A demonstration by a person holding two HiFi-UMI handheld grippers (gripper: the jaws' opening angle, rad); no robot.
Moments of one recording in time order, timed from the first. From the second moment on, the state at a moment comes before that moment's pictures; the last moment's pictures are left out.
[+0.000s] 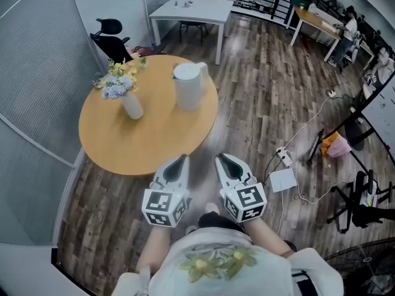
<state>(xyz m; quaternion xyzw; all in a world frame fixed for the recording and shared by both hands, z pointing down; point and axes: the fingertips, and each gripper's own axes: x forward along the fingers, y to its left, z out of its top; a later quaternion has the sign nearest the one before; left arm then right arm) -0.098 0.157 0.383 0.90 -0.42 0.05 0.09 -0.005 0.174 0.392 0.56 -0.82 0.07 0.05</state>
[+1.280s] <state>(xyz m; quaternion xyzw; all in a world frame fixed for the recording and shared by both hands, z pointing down) -0.072 0.011 0.415 0.84 -0.52 0.11 0.11 0.084 0.026 0.430 0.52 -0.85 0.11 0.09</state>
